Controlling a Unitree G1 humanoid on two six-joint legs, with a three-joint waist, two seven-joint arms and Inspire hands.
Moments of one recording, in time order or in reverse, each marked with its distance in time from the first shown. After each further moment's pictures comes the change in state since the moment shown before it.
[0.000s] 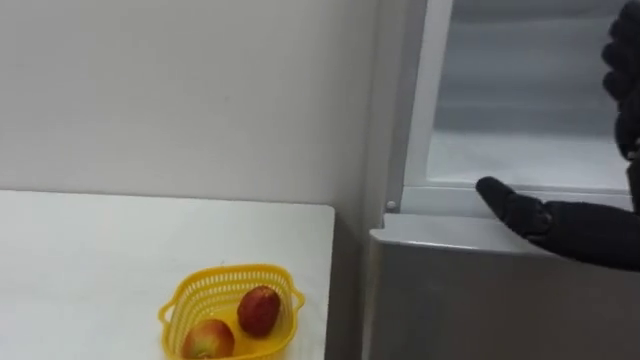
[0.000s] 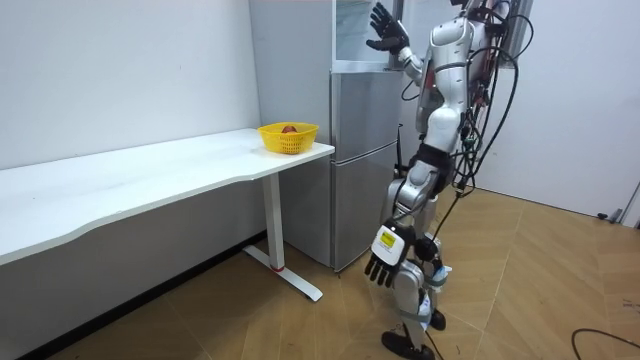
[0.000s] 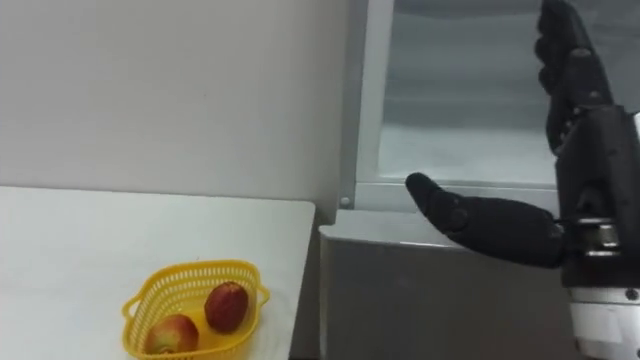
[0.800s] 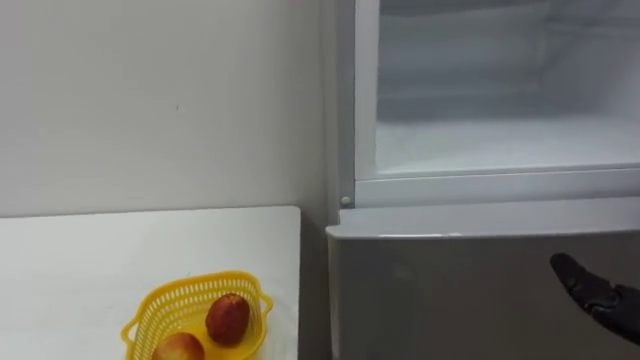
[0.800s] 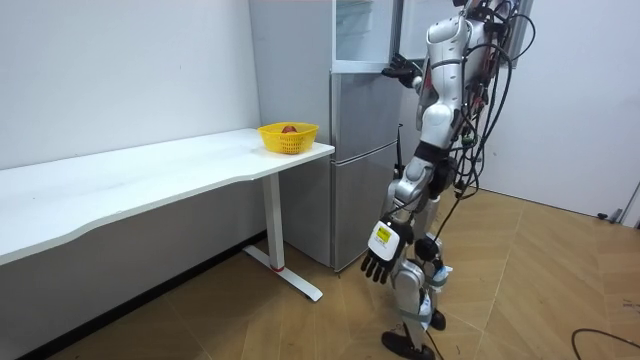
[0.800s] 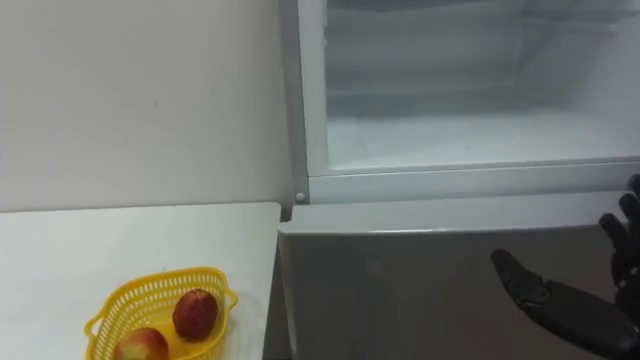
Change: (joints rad) left arm -0.001 -0.038 -0.003 0.033 -0.007 -0.012 0.058; right arm 0.209 0.118 -0.076 0.220 0.256 -0.048 -0.050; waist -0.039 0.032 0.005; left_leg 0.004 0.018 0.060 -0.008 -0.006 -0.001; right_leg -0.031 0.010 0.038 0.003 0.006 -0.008
